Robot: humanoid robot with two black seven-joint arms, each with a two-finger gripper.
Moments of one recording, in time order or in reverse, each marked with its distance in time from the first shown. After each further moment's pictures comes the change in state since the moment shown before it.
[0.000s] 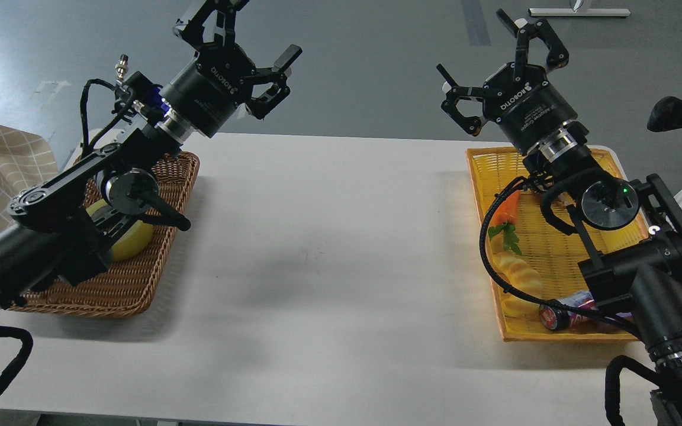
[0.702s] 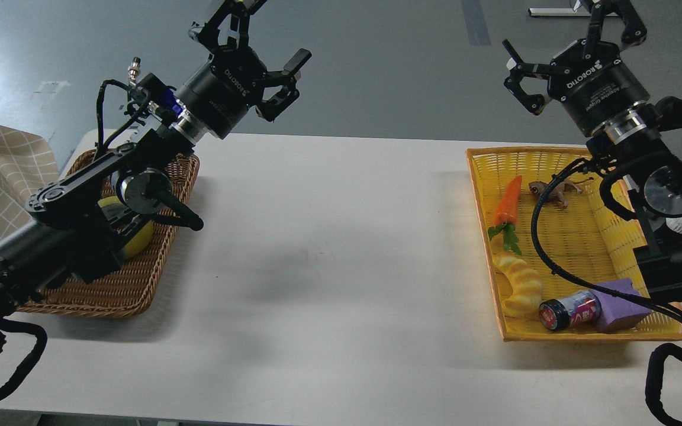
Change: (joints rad) left arm -0.014 -0.046 0.042 0.051 0.000 0.002 0.000; right arm 0.028 -0.098 0.061 -0.027 -0.002 0.000 -0.004
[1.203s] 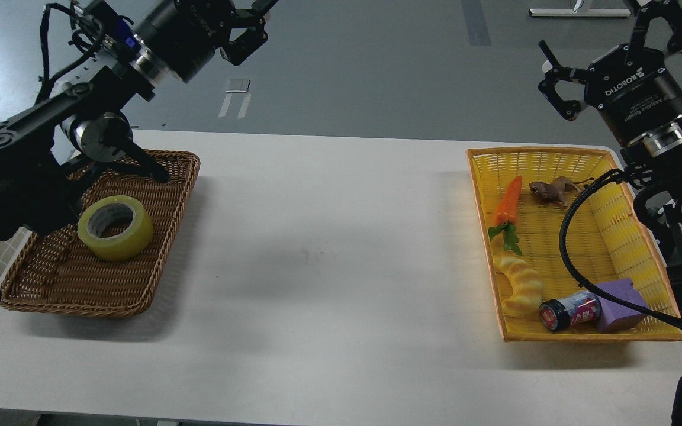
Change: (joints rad) left arm -0.149 0.087 0.070 0.006 0.000 0.037 0.000; right arm -0.100 -0.101 0.059 0.137 0.008 0.000 0.000
